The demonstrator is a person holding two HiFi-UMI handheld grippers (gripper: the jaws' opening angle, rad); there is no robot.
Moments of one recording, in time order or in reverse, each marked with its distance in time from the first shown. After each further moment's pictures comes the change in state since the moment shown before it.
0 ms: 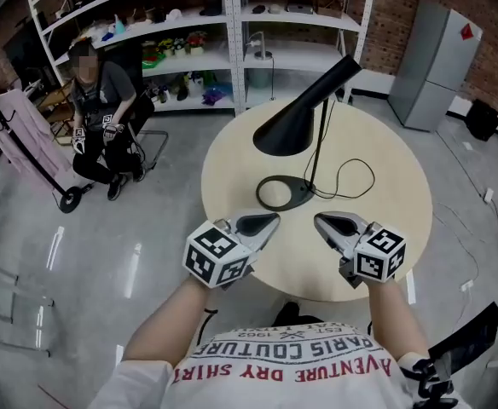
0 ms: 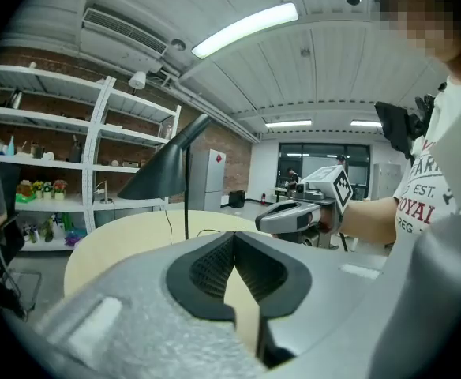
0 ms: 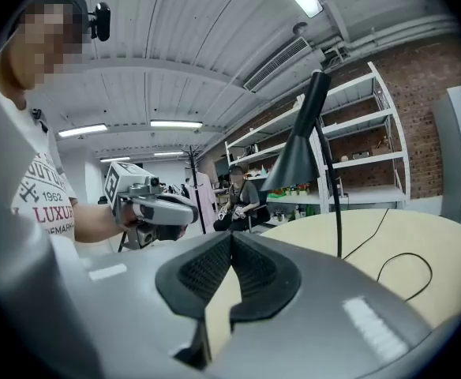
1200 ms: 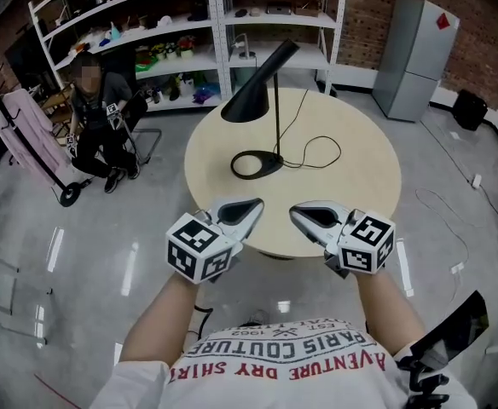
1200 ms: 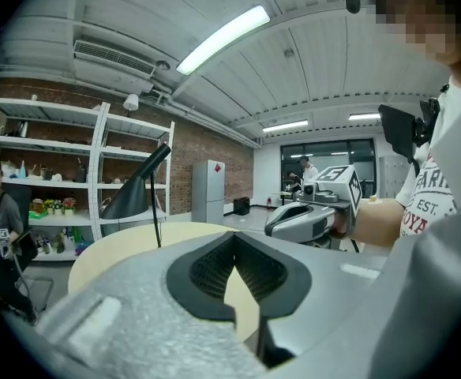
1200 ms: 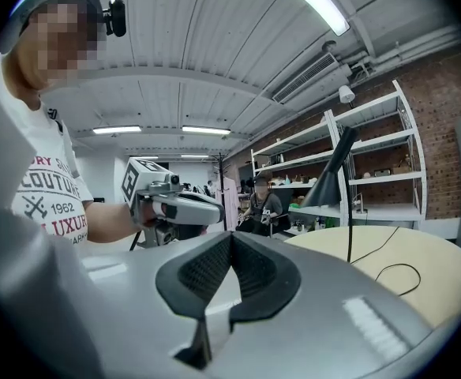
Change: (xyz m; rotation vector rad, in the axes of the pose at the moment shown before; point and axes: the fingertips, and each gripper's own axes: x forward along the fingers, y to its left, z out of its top) left arm -0.033 -0.152 0.040 0.057 -0.049 0.082; right arm -0.130 0.111 0.017 -0.115 -0.044 0.143
